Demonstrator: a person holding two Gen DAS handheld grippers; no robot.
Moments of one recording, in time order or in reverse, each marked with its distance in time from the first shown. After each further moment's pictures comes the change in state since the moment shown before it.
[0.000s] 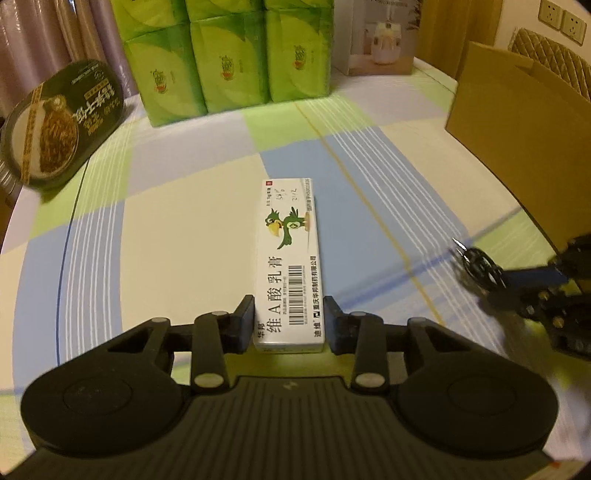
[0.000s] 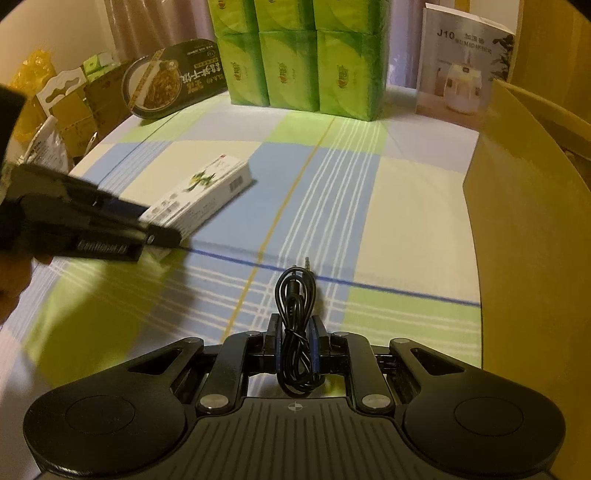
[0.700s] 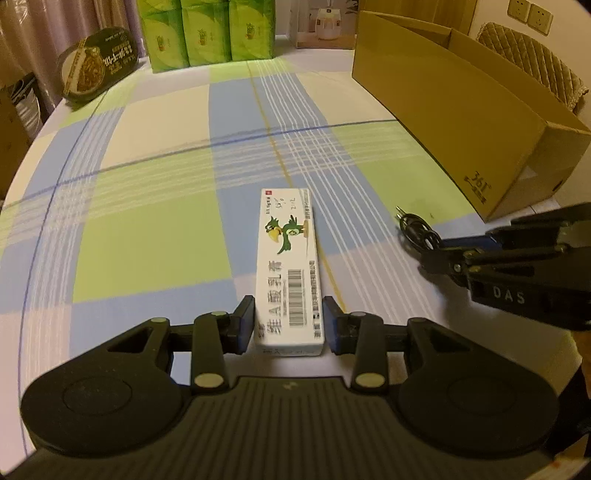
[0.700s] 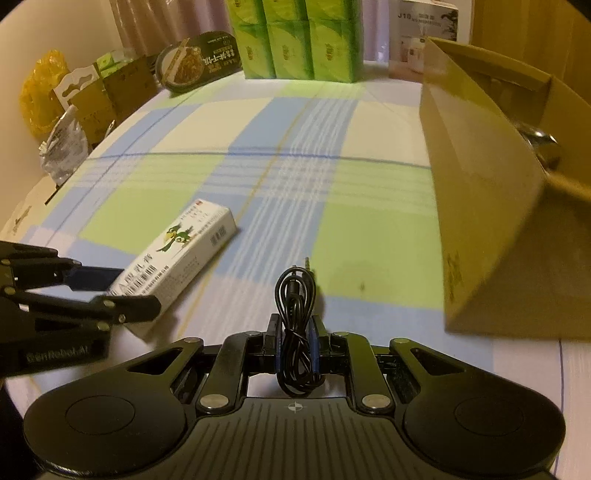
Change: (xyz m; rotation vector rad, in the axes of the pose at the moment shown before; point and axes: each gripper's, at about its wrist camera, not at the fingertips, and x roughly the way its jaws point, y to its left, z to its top) left arm -0.116 -0.133 -0.142 -0.120 0.014 0.009; right arm -0.097 0.015 -0.126 0.037 0.009 0.012
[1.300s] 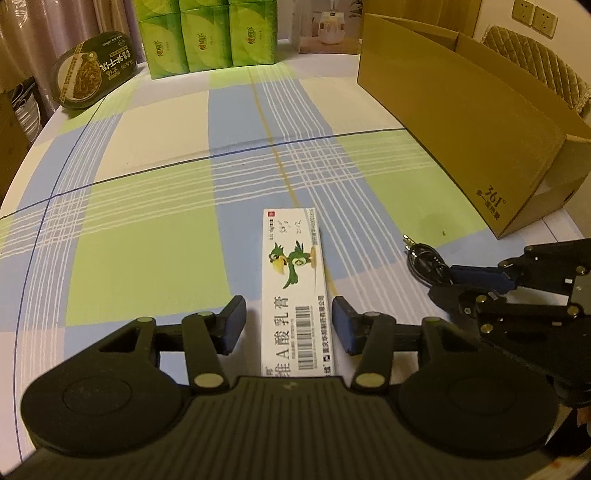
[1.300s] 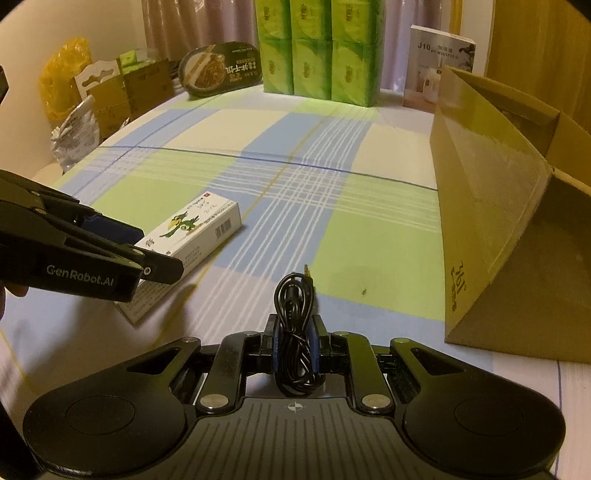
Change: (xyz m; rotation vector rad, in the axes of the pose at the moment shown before) left arm 0.018 0.003 0.016 0.009 -0.024 0.010; right arm 0.009 0.007 -0.018 -0.114 -0.101 -0.020
